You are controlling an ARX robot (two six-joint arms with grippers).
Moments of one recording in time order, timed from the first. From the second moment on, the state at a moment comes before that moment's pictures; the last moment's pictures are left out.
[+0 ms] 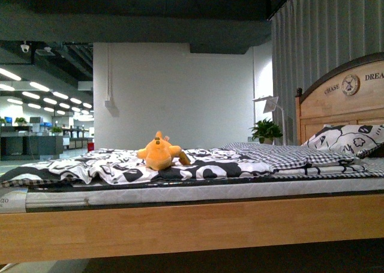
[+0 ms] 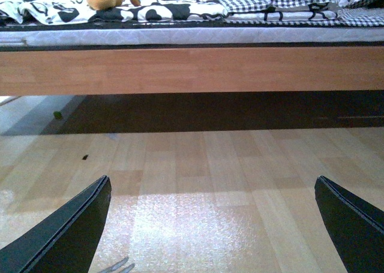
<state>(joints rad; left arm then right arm) 0.00 0.00 0.01 0.00 0.00 0.00 0.00 0.00 0.01 0.00 0.00 0.00</state>
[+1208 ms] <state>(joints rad) 0.00 0.00 0.01 0.00 0.00 0.00 0.00 0.00 0.01 0.00 0.00 0.00</state>
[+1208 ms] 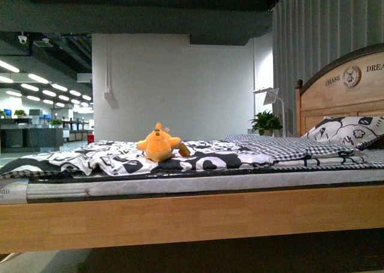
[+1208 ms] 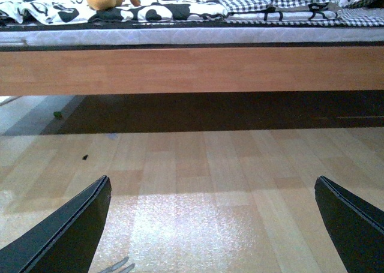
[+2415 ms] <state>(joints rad) 0.00 0.00 0.01 0.00 0.00 0.00 0.00 0.00 0.01 0.00 0.00 0.00</state>
